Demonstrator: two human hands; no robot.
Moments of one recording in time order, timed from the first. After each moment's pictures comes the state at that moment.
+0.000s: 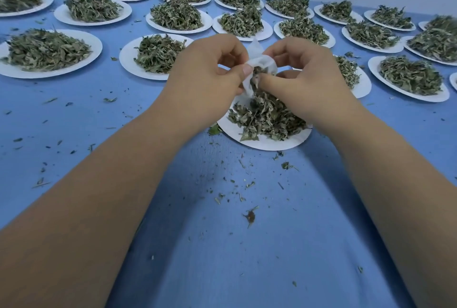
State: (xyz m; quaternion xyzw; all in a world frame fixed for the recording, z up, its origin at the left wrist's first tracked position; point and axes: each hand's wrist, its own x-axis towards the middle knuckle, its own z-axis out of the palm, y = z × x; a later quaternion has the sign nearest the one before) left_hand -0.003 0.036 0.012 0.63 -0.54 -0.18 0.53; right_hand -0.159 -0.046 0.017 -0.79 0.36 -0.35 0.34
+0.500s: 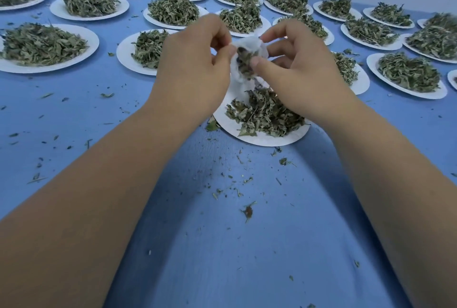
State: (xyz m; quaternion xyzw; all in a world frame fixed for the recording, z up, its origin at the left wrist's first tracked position) left_hand 0.001 0.035 0.013 0.67 -0.53 -0.03 0.52; right_hand -0.153 -0.047 0.021 -0.81 0.37 -0.34 0.31
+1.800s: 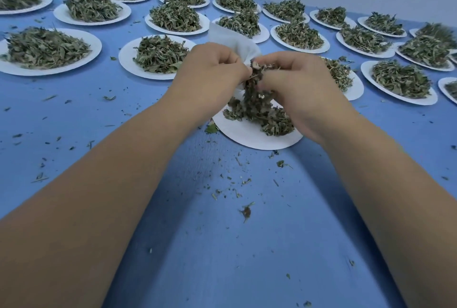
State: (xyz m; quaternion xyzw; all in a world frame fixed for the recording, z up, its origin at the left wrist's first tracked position) left_hand -0.010 0.032 0.019 0.67 -0.48 -0.24 0.51; right_hand -0.153 -0.036 0.021 -0.70 0.40 -0.34 0.48
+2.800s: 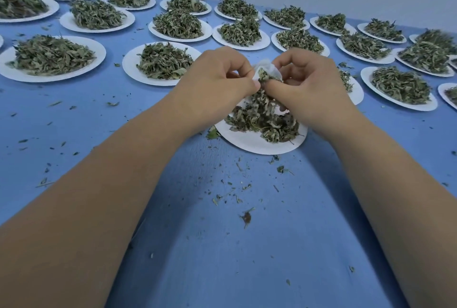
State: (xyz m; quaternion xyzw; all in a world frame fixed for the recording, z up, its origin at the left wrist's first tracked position) left_hand -0.007 0.039 0.023 0.64 -0.58 -0.21 0.46; right_hand -0.168 -0.053 0.015 -0.78 0.33 -0.37 0.37
